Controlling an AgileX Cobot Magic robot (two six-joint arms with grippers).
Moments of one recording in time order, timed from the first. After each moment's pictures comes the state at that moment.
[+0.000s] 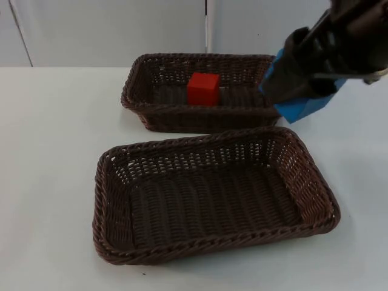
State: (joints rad) right arm 0.71 1.47 -1.03 0.01 0.47 0.01; left arm -0.34 0.77 -0.75 -0.11 0.67 0.15
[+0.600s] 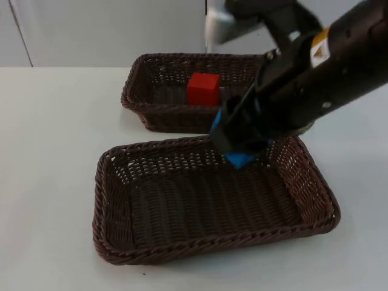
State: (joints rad) right arm 0.78 1.70 -1.03 0.01 0.27 -0.02; left arm -0.34 0.77 -0.75 -0.11 0.67 0.15
